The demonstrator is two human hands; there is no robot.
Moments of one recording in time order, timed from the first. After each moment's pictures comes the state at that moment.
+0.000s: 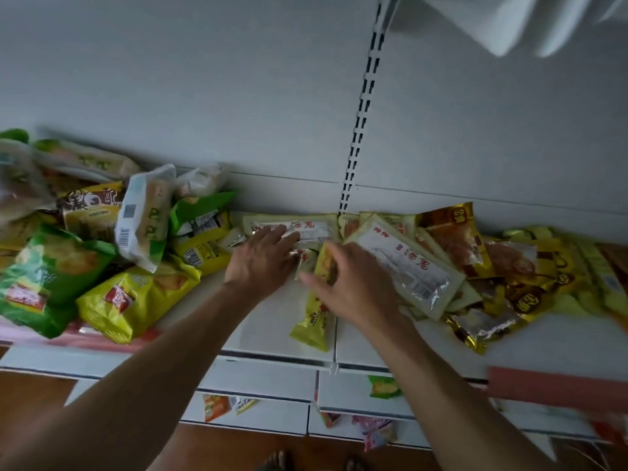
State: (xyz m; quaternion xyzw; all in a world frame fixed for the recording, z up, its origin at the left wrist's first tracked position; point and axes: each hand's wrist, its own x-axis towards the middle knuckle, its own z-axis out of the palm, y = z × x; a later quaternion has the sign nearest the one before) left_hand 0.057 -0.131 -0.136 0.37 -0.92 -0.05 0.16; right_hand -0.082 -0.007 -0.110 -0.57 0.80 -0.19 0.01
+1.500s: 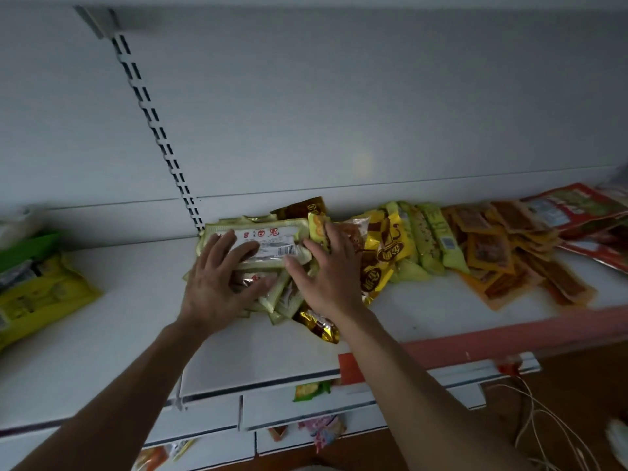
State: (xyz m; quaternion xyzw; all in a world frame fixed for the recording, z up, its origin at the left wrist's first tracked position) left_hand -0.082 -0.039 -0.133 0.32 -0.90 -0.21 0.20; right_hand -0.242 0.085 -0.129 -0.43 0.86 -0.27 0.05
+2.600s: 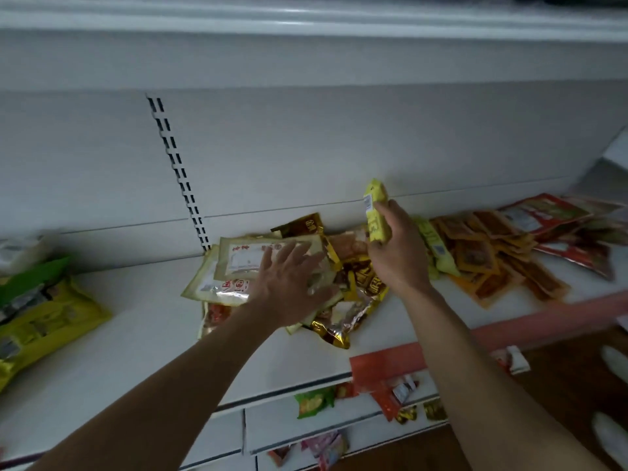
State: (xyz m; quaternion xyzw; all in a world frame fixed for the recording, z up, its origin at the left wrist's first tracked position) left_hand -0.147 -0.012 -0.112 0.19 -0.98 -0.07 0.06; right_hand -0.287 0.126 -0.057 -0.34 0.83 -0.44 -0.05
